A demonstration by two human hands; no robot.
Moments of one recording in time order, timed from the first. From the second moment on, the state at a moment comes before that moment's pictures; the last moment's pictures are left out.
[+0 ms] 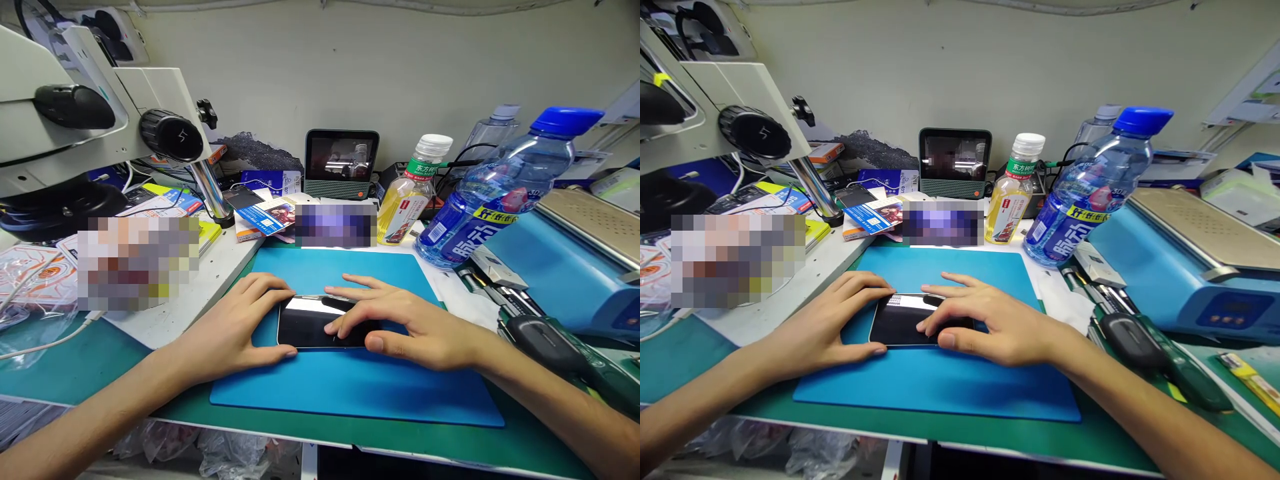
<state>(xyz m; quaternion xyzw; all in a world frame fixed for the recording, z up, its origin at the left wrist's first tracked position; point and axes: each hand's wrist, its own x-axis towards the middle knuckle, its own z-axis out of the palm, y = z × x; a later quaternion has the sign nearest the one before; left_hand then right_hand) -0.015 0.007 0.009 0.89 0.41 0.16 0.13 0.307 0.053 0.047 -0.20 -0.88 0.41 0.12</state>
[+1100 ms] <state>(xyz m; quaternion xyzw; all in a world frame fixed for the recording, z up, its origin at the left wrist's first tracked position) -0.015 0.006 0.016 0.90 0.37 0.17 0.16 0.312 0.057 0.047 -0.19 -0.91 0.33 0.19</state>
